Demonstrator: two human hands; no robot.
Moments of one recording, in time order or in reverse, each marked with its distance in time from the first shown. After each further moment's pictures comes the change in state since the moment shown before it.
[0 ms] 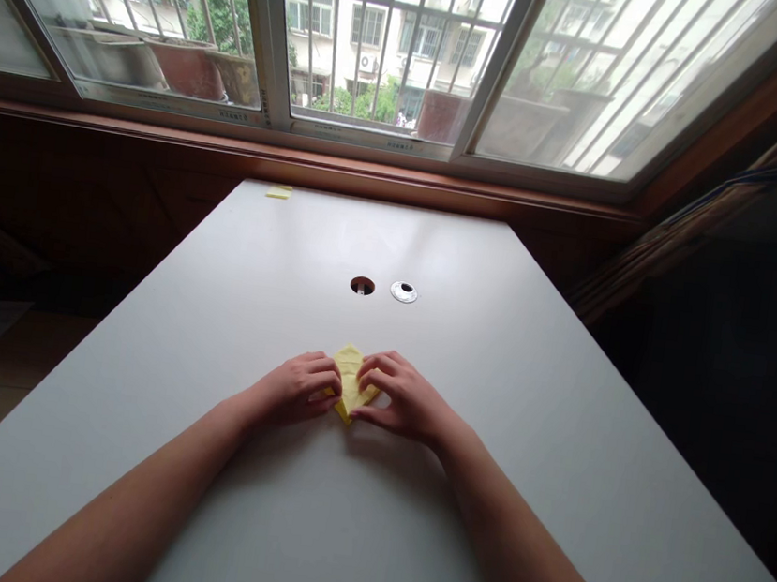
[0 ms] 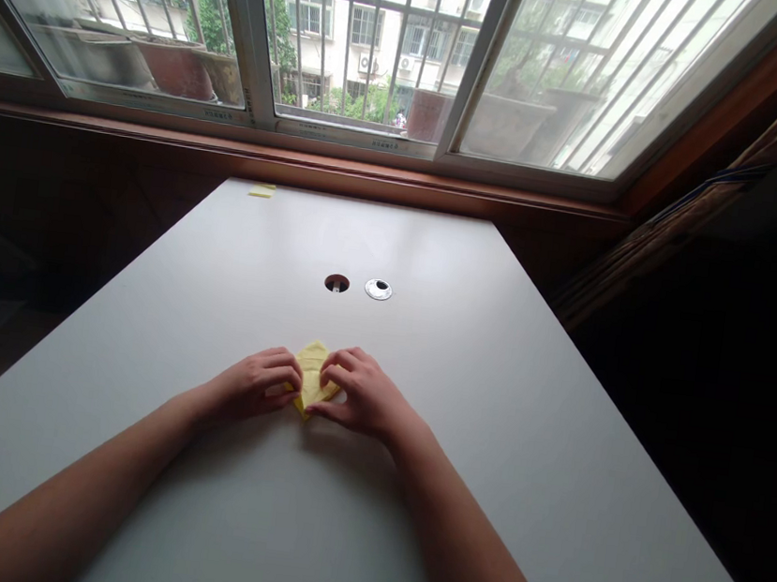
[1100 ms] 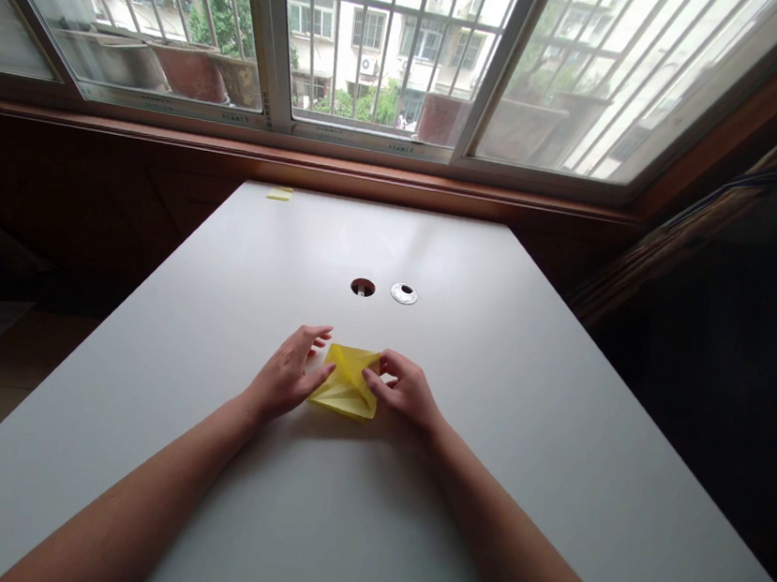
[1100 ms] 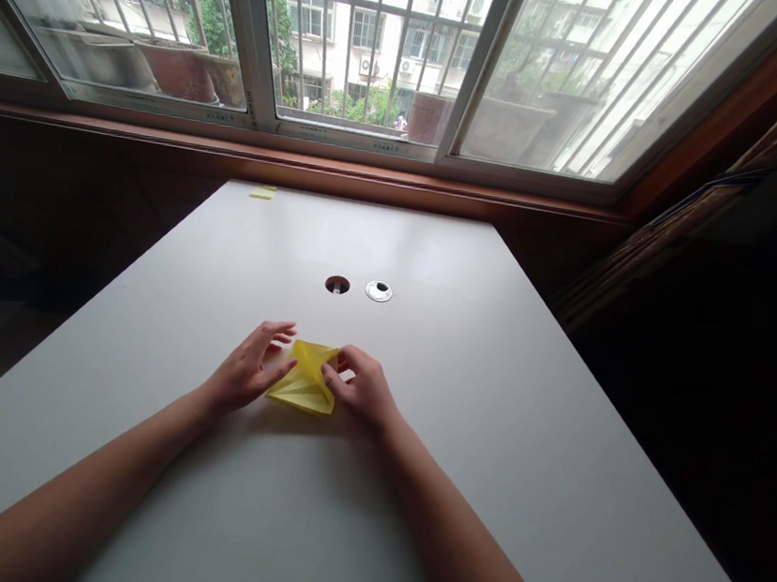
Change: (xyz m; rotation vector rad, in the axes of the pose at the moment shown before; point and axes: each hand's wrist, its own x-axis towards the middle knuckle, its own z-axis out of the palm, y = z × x) left_hand -0.002 0.000 -0.001 -0.108 0.353 -0.354; right_hand 0.008 -0.007 0.018 0.439 0.252 0.453
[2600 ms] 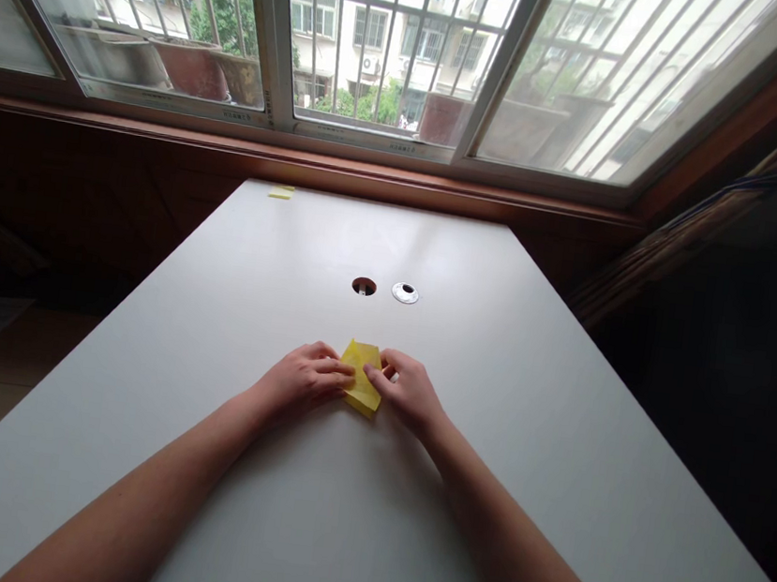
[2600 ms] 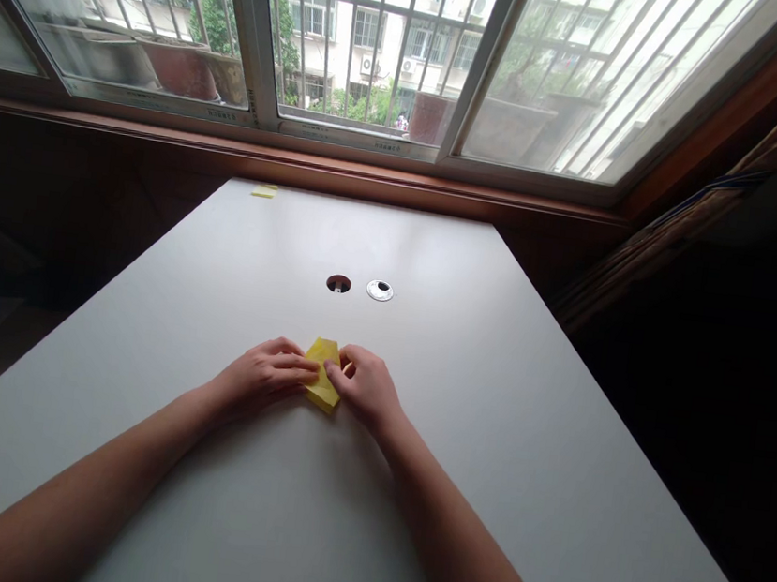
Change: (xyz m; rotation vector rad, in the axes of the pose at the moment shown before) left_hand 0.003 -0.006 0.004 0.290 -0.299 0.399; right_hand 0.004 -0.006 -0.005 -0.264 0.014 0.029
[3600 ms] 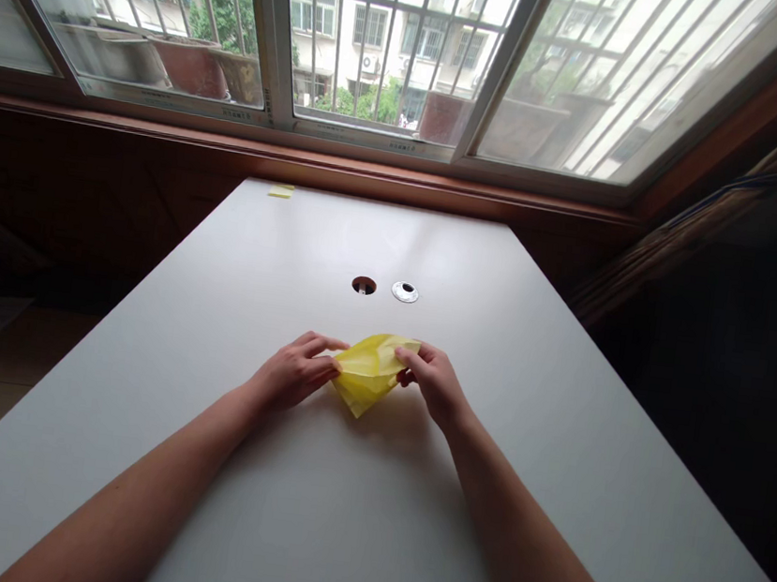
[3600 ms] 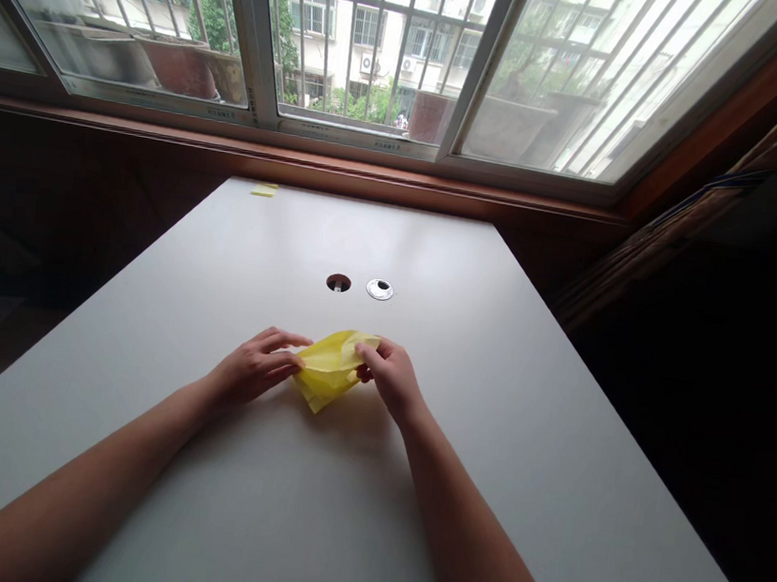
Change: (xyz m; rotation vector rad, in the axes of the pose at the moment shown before) left_hand -0.004 -0.007 -0.002 -0.130 0.148 -0.086; right_hand 0.002 0.017 -0.020 0.701 0.029 0.344
